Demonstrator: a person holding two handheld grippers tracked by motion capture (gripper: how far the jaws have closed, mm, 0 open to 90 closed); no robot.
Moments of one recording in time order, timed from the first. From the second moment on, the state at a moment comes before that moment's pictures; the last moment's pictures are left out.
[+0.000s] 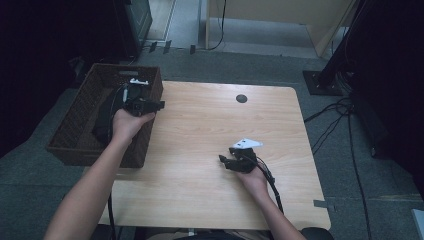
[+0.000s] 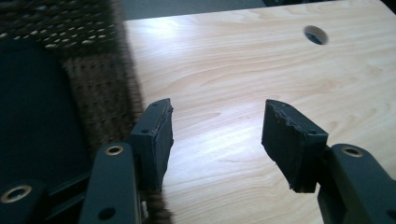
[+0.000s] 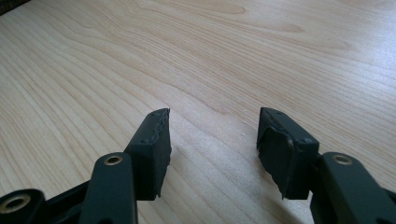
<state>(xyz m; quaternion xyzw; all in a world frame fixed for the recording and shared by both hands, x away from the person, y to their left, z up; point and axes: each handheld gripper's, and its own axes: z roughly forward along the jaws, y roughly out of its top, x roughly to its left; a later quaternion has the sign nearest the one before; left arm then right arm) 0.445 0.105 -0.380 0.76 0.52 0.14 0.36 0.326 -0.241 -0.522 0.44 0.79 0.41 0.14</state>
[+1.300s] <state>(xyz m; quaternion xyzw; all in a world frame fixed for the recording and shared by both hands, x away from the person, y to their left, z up) 0.396 0.030 -0.454 0.83 0.42 0.07 0.36 0.325 -0.241 -0.522 0.43 0.79 0.41 0.14</state>
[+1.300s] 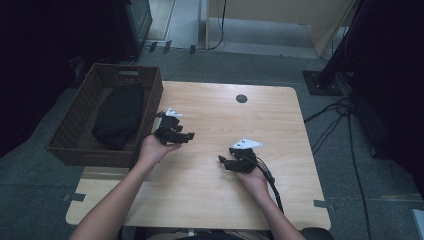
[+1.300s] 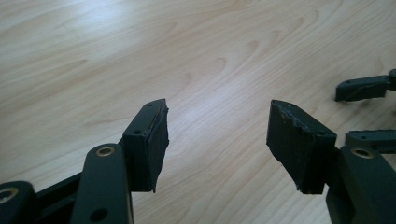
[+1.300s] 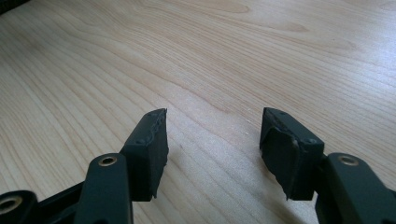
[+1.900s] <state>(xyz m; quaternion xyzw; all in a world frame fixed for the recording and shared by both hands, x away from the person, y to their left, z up) 0.378 0.002 -0.494 0.86 0.38 0.04 0.33 0.324 -0.240 -0.522 0.43 0.79 0.41 0.14</state>
